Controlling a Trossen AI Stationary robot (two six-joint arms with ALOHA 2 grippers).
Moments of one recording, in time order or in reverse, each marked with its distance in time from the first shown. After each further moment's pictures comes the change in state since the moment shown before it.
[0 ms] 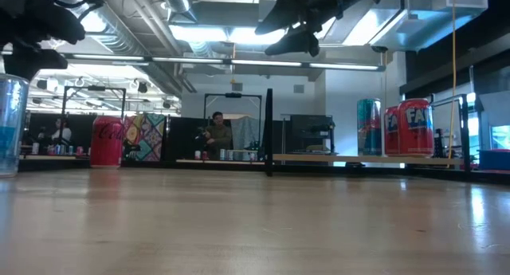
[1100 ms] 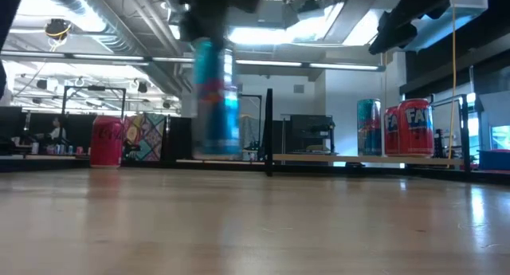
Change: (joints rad) left arm -0.193 1.052 0.930 0.274 -0.094 -0.415; right arm 0.311 -0.456 -0.291 -0.448 0.011 -0.003
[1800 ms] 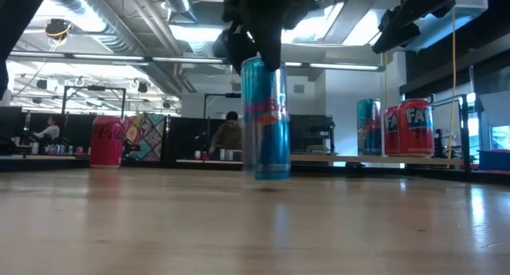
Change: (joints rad) left arm -0.001 0.218 0.208 0.033 0.011 -0.023; right arm 0.017 0.000 0.000 -0.012 -0.018 -0.018
